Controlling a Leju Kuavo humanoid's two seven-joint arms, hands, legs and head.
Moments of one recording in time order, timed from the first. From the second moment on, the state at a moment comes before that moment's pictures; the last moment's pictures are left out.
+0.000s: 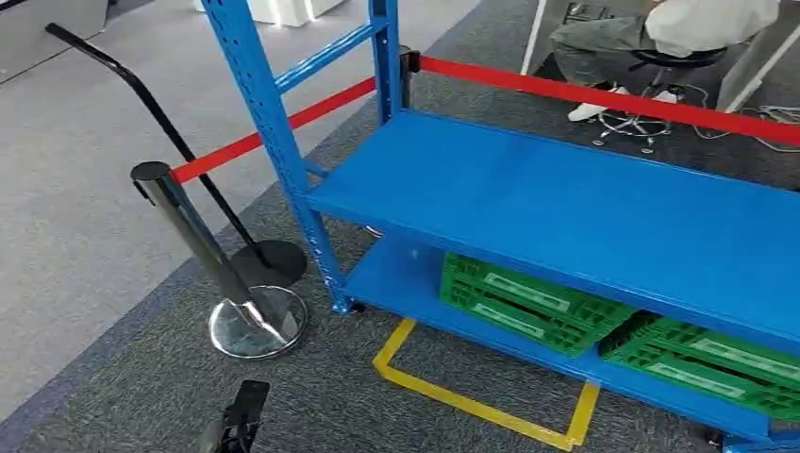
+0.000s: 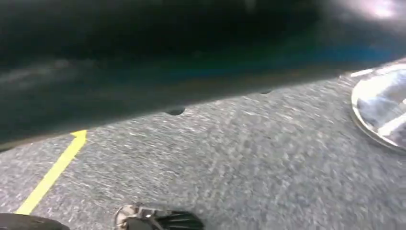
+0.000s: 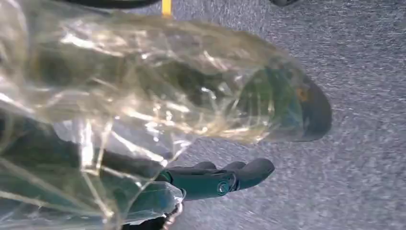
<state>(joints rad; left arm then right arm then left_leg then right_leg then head) -0.01 -0.15 -0.07 -0.16 0.03 0.52 -0.26 -0.02 0.17 -0.83 -0.18 1.07 -0.23 -0.04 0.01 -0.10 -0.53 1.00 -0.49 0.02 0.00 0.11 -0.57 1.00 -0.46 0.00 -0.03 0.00</state>
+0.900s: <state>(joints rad) -0.01 -0.15 -0.07 -0.16 0.02 0.50 -0.26 -0.01 0.17 -0.83 -0.18 1.07 -0.22 -0.03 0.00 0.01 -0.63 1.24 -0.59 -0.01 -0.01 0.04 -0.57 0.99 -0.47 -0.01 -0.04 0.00</state>
